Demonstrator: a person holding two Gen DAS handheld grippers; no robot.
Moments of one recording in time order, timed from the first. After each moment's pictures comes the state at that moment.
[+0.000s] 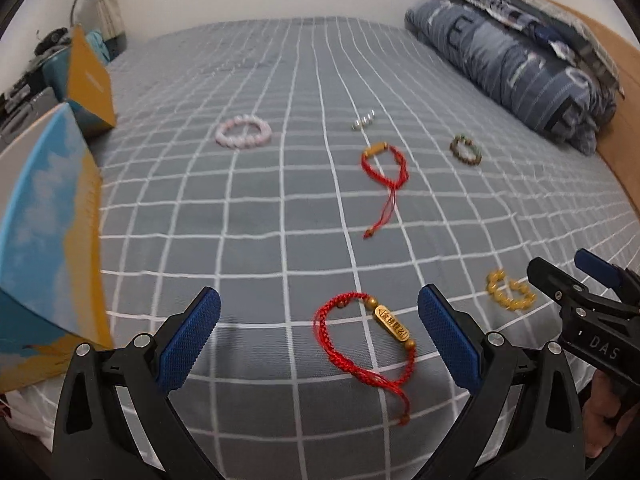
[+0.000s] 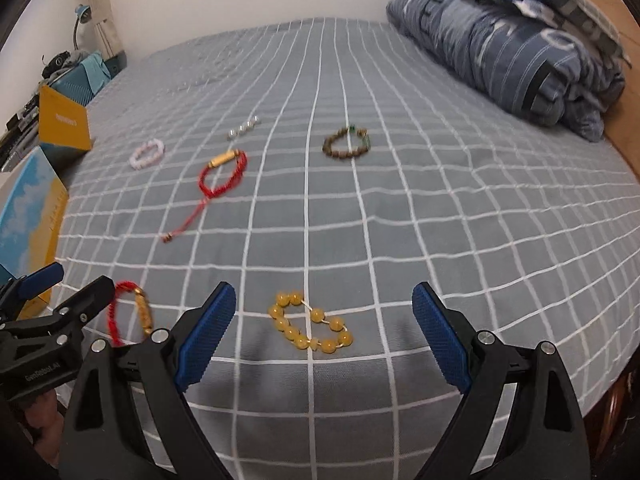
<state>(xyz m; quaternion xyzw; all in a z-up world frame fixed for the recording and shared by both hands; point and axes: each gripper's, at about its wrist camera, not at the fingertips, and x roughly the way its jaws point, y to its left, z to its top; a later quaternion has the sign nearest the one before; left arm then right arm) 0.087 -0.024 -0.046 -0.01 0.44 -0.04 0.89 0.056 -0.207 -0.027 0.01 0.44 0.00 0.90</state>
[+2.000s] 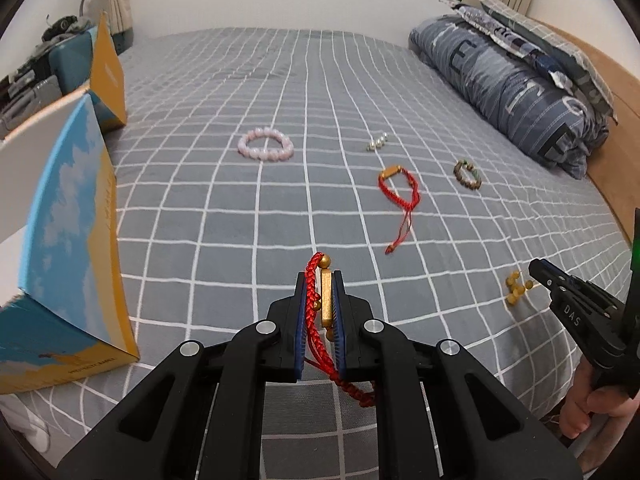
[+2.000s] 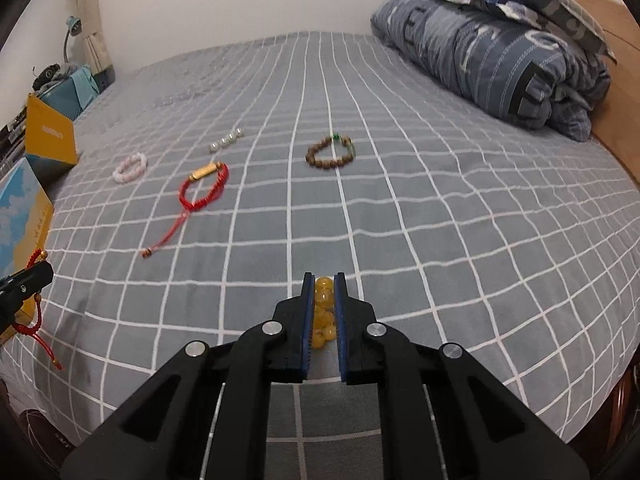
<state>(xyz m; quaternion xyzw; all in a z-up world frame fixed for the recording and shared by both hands) 0.076 0.015 -0.022 -0.05 0.42 -0.05 0.91 0.055 -0.210 -0.031 0.02 0.40 -0.03 0.92</state>
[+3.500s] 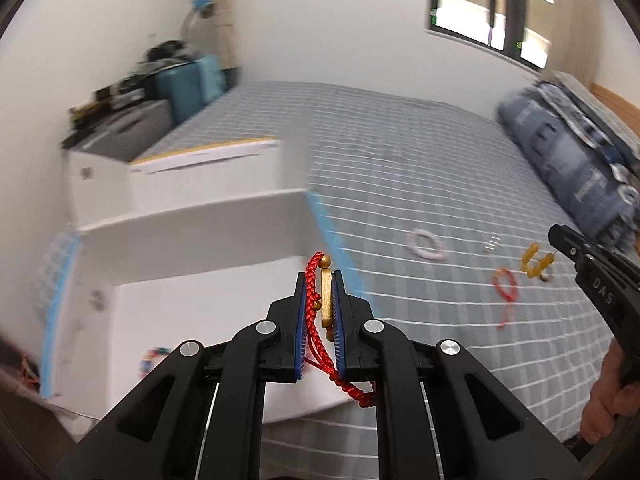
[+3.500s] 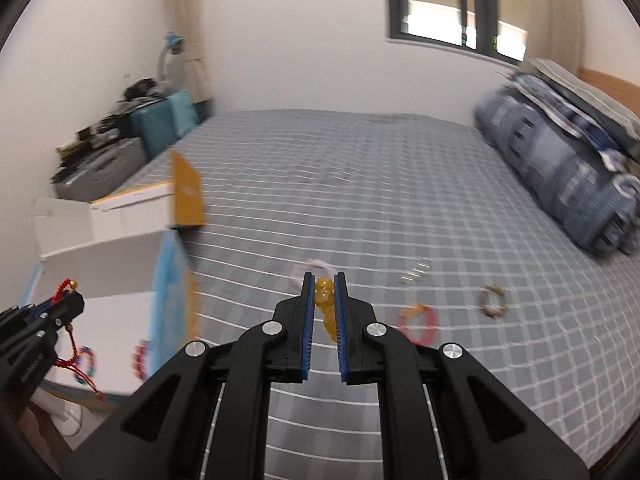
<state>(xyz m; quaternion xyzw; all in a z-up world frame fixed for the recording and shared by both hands) 0.030 0.192 0.097 -0.06 0.35 0.11 0.93 0.070 0.008 0.116 -0.02 0.31 0.11 0.94</state>
